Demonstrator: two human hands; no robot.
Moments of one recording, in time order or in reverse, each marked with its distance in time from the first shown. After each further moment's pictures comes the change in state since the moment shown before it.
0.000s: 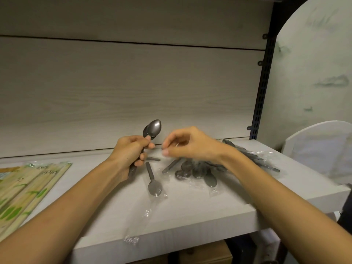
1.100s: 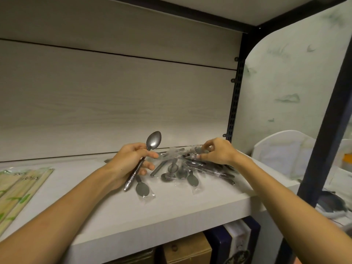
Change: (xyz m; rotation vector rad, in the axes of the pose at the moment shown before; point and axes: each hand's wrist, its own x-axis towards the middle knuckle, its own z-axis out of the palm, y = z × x) left_hand -0.015 -0.003 0.011 -0.027 -0.292 0.035; right_hand -0.055 0.043 -0.072 -0.702 0.372 0.536
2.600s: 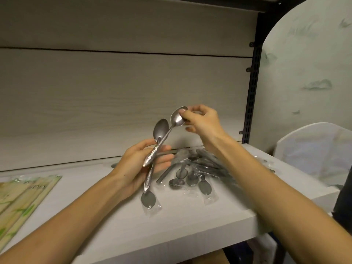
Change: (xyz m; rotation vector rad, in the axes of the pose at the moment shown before) left_hand 0.001 0.008 0.014 -0.338 -0.032 0.019; right_hand 0.028 -0.096 -0.001 1.134 0.178 -0.089
